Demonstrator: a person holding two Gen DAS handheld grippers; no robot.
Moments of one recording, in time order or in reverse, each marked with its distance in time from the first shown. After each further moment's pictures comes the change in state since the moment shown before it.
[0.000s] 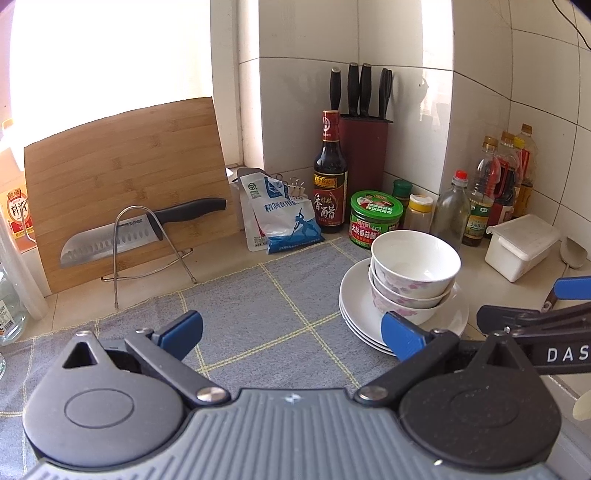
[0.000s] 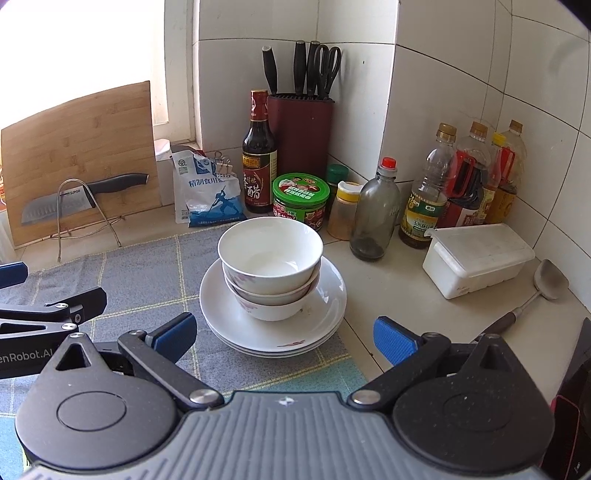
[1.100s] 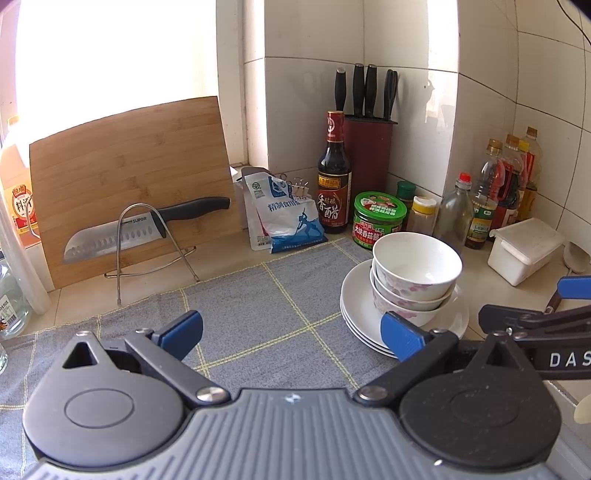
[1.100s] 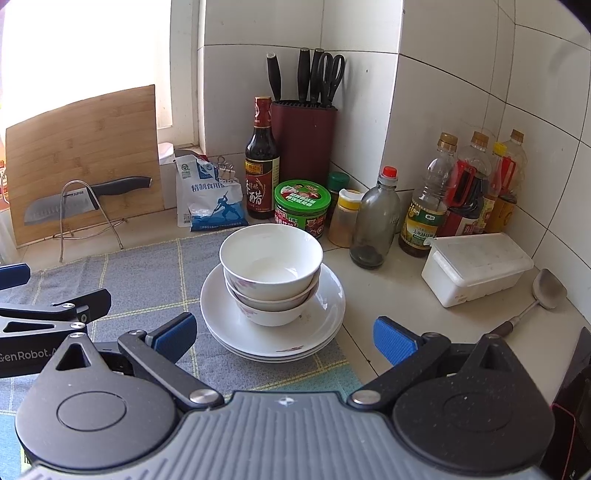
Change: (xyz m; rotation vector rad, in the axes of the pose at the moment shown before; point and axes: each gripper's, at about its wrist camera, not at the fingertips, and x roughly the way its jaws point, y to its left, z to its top) left arm -0.002 -0.001 0.001 -0.015 0.005 0.012; right arm -0.004 0.001 0.002 -0.022 -0.020 0.000
